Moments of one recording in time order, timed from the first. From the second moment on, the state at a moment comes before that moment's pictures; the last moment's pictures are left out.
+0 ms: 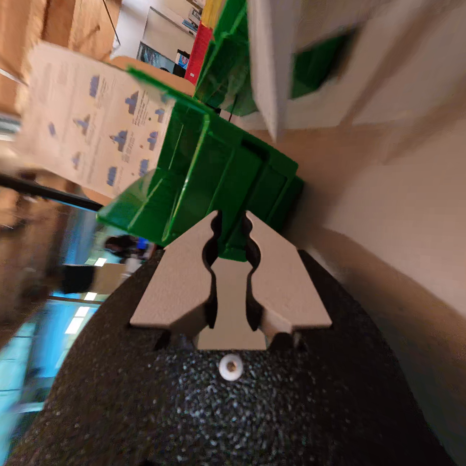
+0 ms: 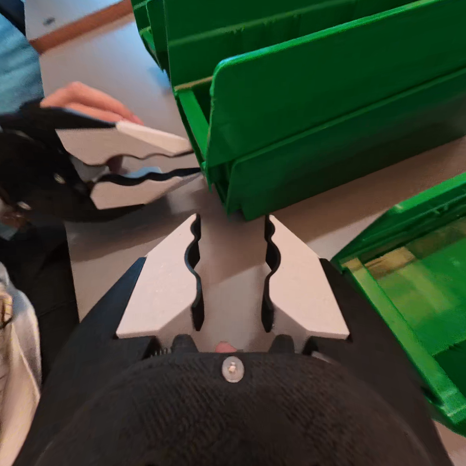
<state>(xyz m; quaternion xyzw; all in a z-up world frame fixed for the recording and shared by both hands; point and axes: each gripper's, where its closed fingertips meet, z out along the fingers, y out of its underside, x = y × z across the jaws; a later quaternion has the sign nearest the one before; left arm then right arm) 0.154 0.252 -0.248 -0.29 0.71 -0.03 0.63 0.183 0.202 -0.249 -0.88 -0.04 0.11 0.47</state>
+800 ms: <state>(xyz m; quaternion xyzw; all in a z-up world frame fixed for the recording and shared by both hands) 0.161 0.276 -0.270 -0.58 0.63 -0.42 0.30 0.192 0.235 -0.259 -0.86 0.07 0.08 0.51</state>
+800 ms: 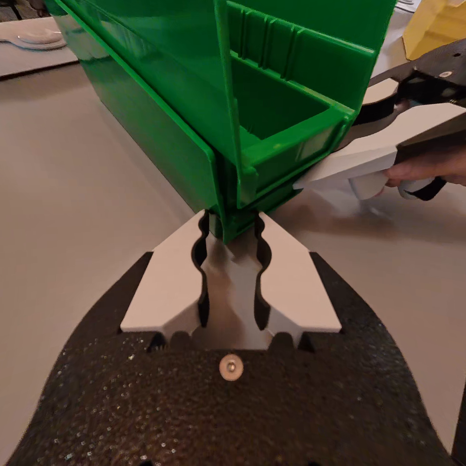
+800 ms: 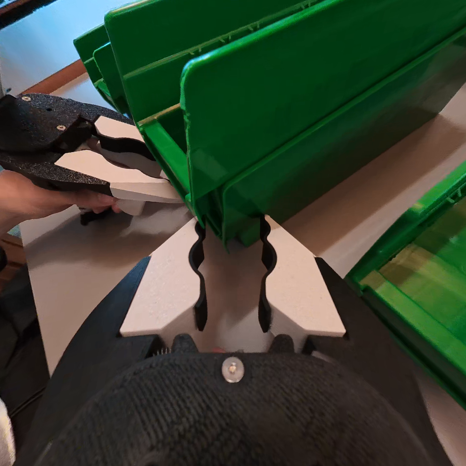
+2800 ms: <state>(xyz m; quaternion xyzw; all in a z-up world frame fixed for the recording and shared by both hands) 0.246 0.249 -0.203 -0.57 0.79 -0.11 0.21 0.238 0.184 -0.206 -0.84 0.08 0.03 0.53</state>
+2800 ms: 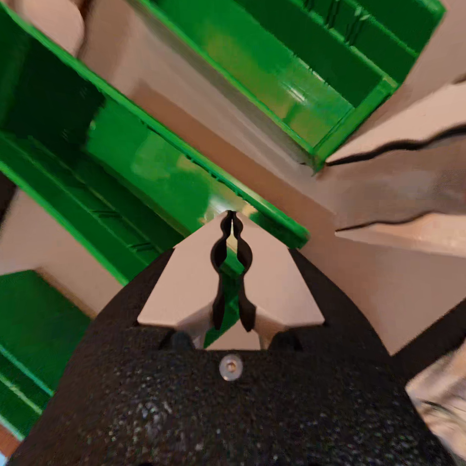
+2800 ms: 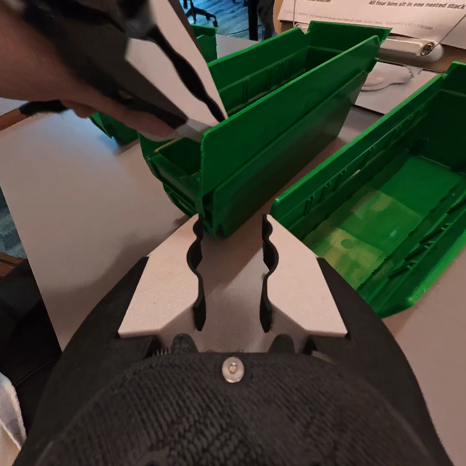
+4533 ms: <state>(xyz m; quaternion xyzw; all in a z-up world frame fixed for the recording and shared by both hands) 0.254 0.349 -0.196 -0.74 0.66 -0.02 0.14 0.234 0.194 -0.215 -0.84 0.07 0.06 0.53</state>
